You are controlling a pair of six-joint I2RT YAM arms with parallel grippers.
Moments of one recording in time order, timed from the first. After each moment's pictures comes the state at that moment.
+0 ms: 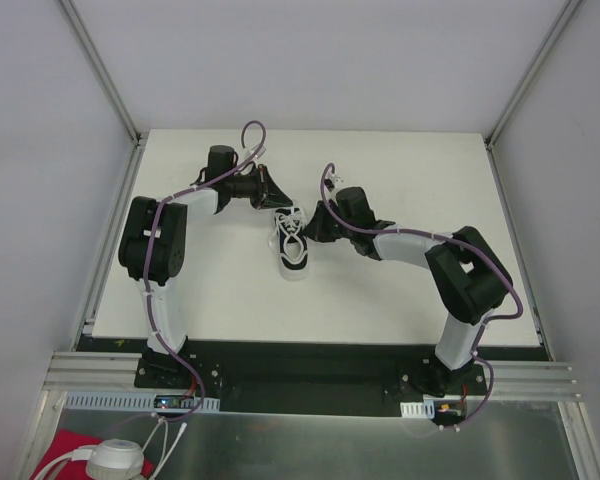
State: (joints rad) left arm -0.21 2.00 1.27 0.15 1.02 -0.78; right arm 0.63 1.80 0.99 0.24 -0.25 0.56
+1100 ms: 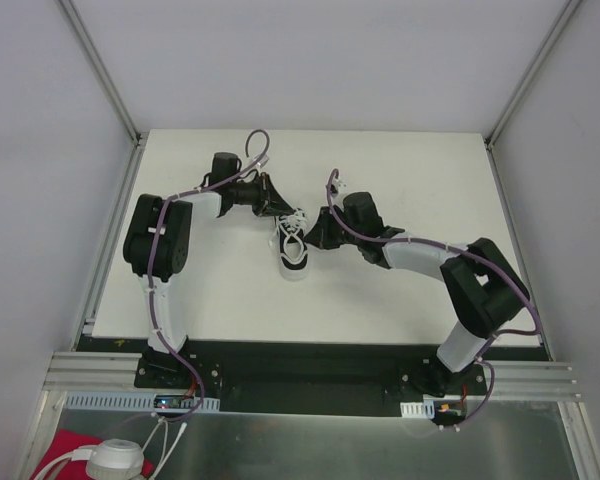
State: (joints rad) left arm -0.21 2.04 1.25 0.15 1.04 -0.78; right arm 0.64 1.69 0.91 0.24 -0.32 0.54
